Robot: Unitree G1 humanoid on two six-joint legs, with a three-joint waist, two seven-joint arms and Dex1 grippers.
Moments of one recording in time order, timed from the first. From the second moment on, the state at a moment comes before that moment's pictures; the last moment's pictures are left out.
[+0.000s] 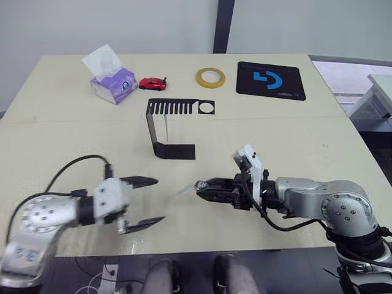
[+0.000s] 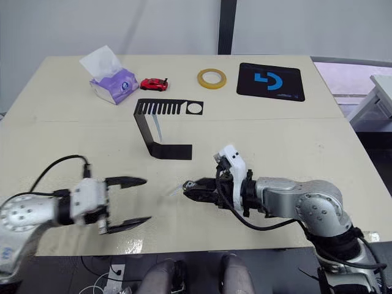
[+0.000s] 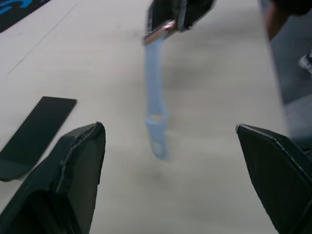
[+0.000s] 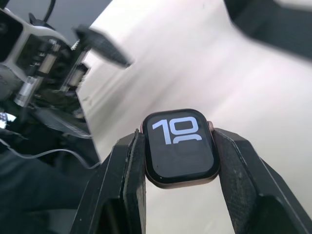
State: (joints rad) left arm 0.13 0.83 0.32 -0.49 -0.51 0.24 -1.16; right arm -0.46 -0.65 0.12 -0.53 1.20 1.06 0.31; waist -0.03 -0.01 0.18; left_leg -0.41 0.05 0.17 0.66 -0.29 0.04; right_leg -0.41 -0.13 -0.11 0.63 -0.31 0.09
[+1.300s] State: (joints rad) left arm 0.21 0.83 0.50 -0.38 -0.68 0.14 -1.29; right arm -0.48 -0.46 0.42 -0.18 -0.04 -0.36 0.87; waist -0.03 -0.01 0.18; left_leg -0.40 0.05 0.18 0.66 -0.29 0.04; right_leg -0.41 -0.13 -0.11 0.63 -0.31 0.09
